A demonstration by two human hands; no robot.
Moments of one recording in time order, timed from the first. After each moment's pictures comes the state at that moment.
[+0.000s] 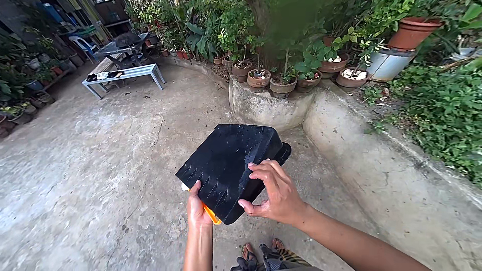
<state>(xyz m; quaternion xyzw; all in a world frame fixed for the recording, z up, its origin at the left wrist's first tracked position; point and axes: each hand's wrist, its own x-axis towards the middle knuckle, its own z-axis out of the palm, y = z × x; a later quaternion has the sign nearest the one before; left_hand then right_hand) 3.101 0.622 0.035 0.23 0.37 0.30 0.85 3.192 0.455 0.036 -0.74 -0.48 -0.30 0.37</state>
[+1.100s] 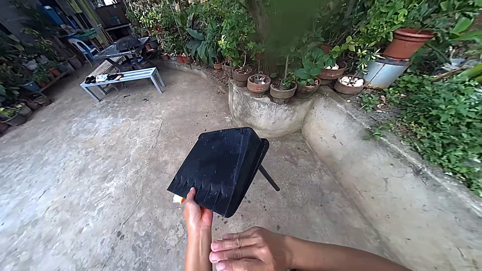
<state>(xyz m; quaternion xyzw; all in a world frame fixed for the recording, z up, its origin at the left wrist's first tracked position) 3.110 0.651 0.010 0.21 0.38 0.36 0.83 3.137 0.485 -0.002 -0.44 -0.73 -0.10 0.51</state>
